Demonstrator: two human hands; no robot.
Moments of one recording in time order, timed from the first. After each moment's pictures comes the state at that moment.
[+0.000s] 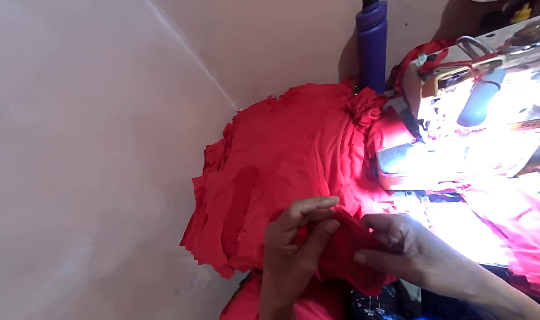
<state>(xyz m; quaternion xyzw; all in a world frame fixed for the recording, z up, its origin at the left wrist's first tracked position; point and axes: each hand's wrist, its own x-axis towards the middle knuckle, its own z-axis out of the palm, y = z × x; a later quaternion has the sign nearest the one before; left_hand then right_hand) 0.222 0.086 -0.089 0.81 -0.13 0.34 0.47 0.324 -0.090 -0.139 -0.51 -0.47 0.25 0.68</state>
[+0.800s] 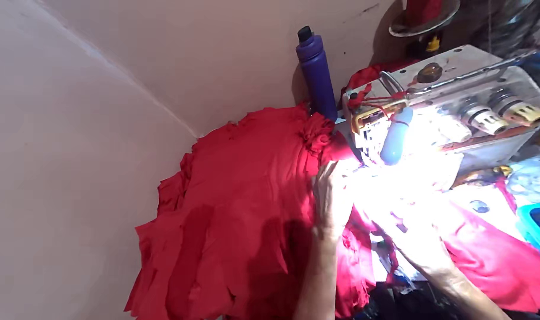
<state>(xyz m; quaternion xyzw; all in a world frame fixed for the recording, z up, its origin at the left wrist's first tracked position) 0.415 0.019 -0.158 0.91 -0.03 0.31 0.27 0.386 -0.137 -0.211 -0.79 -0.16 -0.05 0.58</state>
